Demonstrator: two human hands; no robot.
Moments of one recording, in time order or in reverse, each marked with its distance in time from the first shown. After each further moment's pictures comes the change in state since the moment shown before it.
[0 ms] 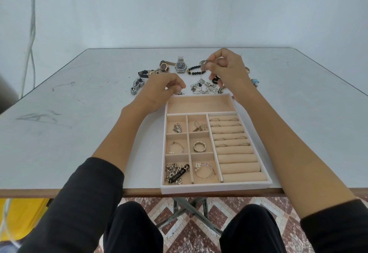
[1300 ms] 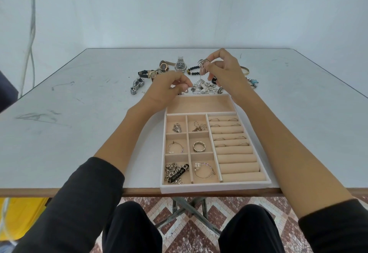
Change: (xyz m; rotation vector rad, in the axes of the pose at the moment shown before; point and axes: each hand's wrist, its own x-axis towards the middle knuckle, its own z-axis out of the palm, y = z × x) left_hand 0.001 0.014 0.009 -0.136 0.027 0.014; right_hand 0.000 0.004 0.004 -0.051 -0.023 -0.017
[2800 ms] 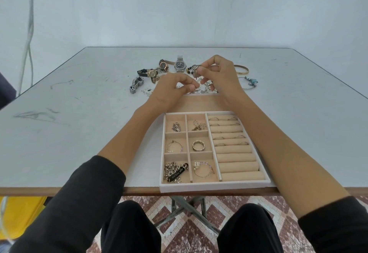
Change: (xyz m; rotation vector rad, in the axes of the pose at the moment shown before) left_hand 0.002 0.006 0.012 -0.042 0.008 0.014; right_hand -0.012 -0.004 0.013 0.132 0.027 0.033
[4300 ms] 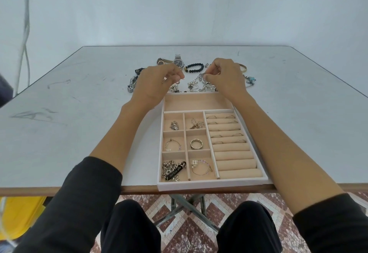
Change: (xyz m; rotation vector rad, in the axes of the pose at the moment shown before) left_hand -0.005 -0.004 -0.023 0.276 0.126 0.019; right_hand 0.017 0.023 -0.016 -0.594 0.092 -0.039
